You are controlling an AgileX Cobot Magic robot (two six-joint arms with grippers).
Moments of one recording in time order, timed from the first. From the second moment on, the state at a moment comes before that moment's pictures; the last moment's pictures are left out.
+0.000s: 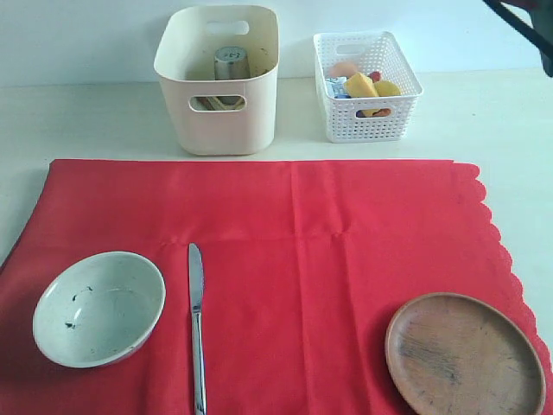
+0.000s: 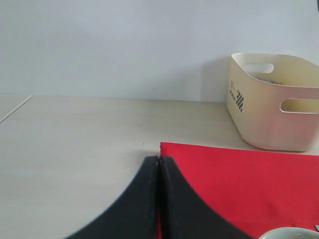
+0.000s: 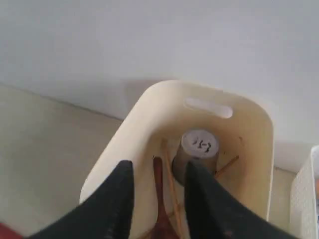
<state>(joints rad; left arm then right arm) 0.02 0.01 0.00 -0.01 0.19 -0.01 0.71 2.16 -2.02 -0.61 0.55 0.72</state>
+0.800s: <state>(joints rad) 0.02 0.01 0.00 -0.01 0.19 -0.01 0.83 2.16 -2.02 -0.18 0.67 0.25</state>
